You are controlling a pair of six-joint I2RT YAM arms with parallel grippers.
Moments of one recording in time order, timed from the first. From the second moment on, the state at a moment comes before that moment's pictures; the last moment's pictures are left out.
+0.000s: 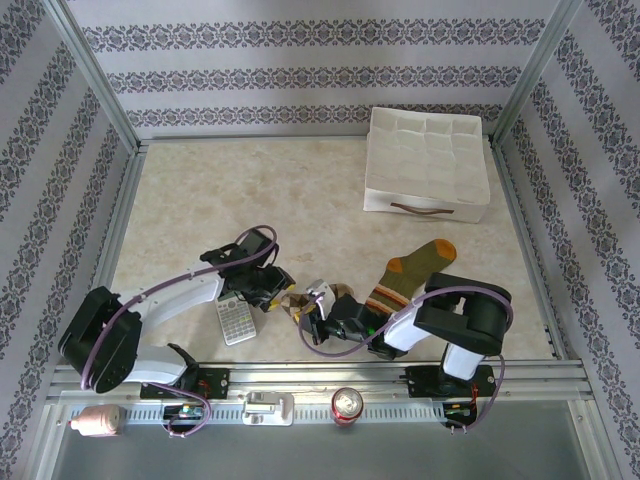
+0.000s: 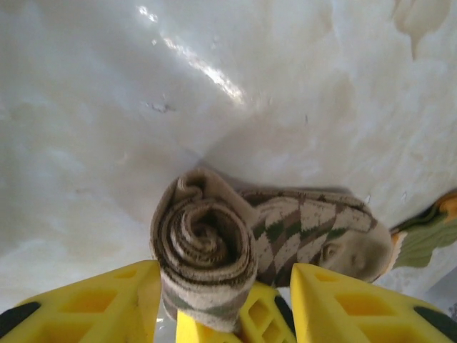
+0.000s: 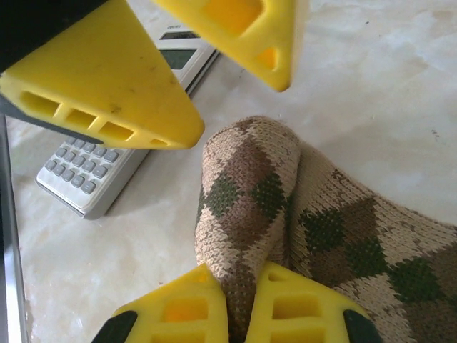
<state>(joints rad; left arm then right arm) -0.62 1.34 0.75 -0.54 0.29 -1.40 1.14 1.73 0.32 0.92 -0.01 0.51</state>
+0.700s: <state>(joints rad) -0.68 1.43 0.67 -0.37 0.27 -1.36 1.12 1.78 0.29 1.05 -0.03 0.61</state>
